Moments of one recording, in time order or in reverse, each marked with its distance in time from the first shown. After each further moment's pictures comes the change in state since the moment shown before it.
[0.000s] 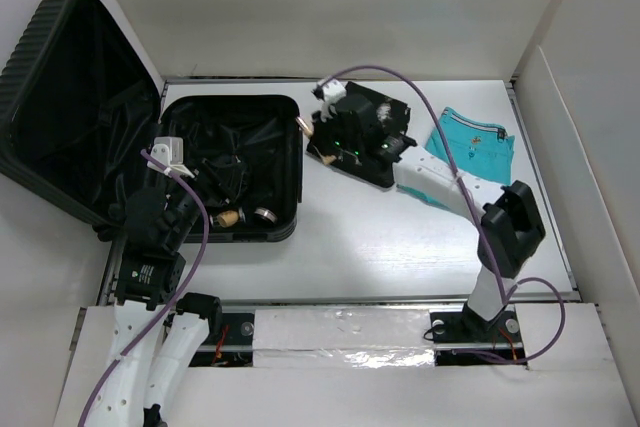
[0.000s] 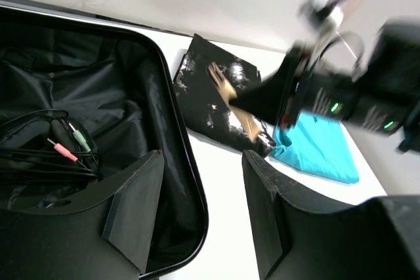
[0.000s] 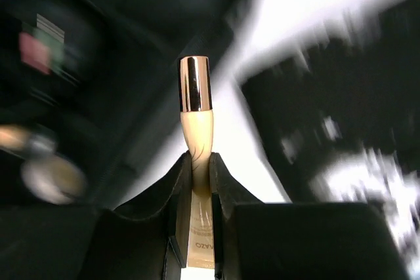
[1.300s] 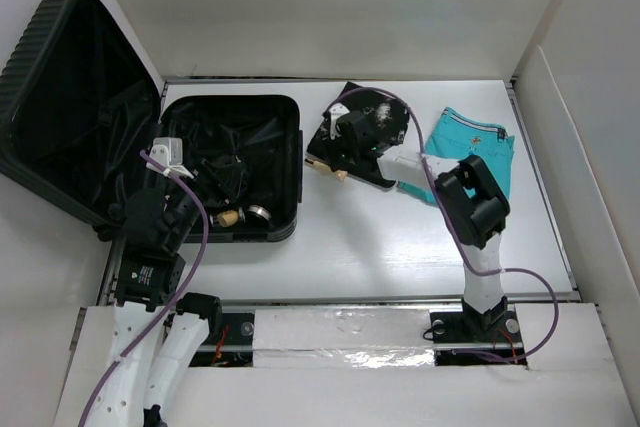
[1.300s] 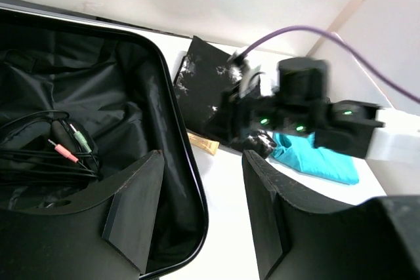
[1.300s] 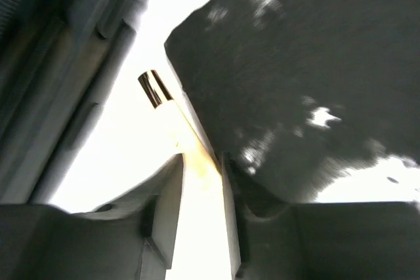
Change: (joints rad) left arm 0.000 -0.006 0.000 0.000 -0.004 0.000; right arm -0.108 0.260 0.011 0.068 -0.045 -0.007
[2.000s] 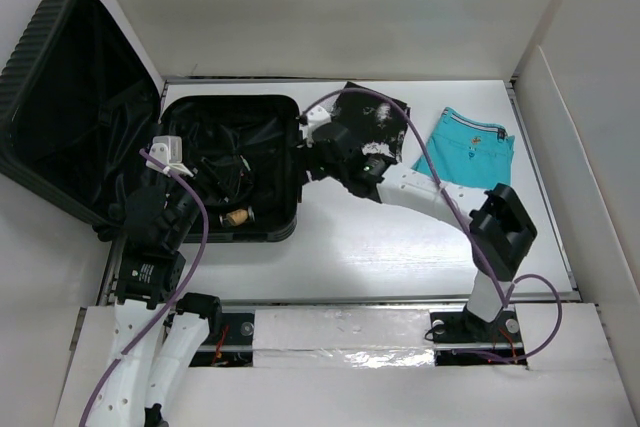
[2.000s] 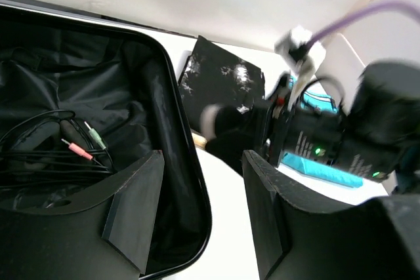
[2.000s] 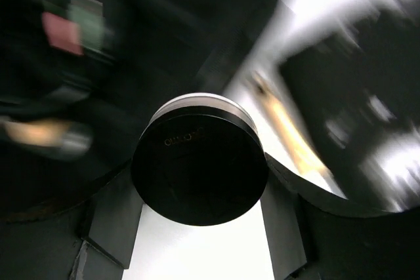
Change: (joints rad) left arm 0.011 0.012 0.002 0.000 -0.004 0.000; right arm 0.243 -0.239 -0.056 -0.065 0.230 0.068
